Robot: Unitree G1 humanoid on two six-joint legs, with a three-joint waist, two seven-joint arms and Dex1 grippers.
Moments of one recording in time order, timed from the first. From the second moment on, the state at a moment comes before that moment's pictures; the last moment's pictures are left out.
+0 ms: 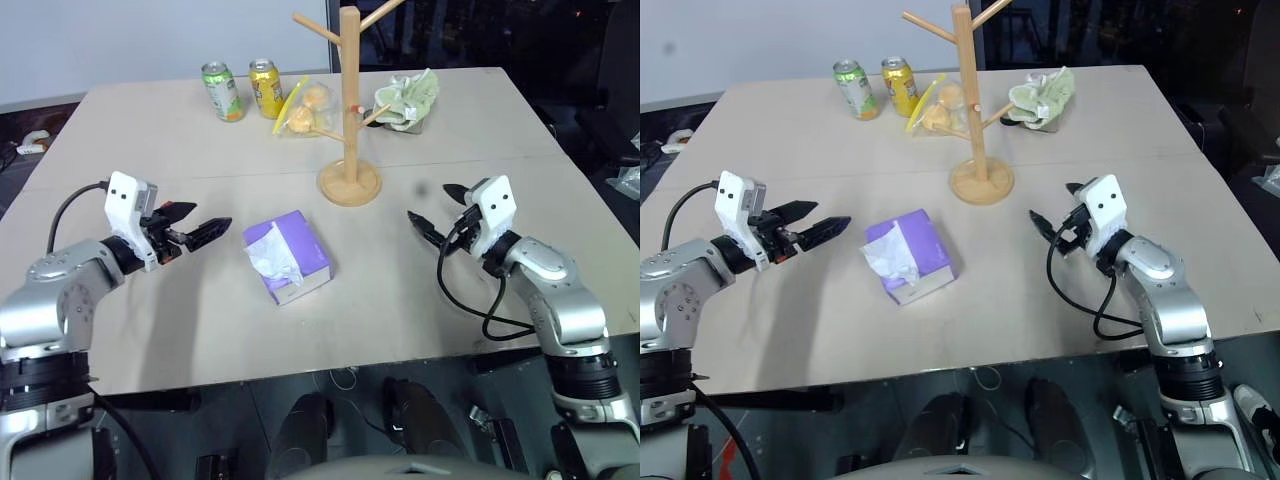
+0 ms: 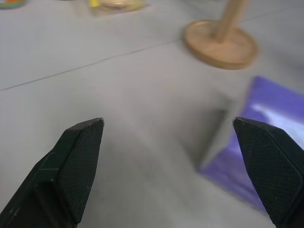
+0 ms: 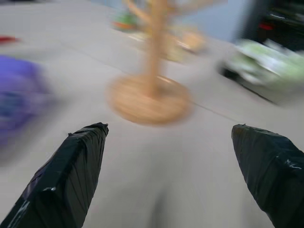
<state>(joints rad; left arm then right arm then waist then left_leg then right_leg) -0.31 0.85 0.34 0.03 -0.57 0.68 -0.85 -0.37 -0.44 0.02 -0.28 0.29 0.46 0.64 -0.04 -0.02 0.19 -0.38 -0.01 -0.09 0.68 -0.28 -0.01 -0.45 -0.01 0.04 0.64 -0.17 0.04</state>
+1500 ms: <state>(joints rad) -0.19 0.63 0.38 -0.20 -0.87 1.08 -0.59 -0.43 -0.57 0.04 -0.55 0.56 0.61 0.80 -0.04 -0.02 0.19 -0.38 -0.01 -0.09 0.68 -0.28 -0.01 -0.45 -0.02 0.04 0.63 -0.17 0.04</state>
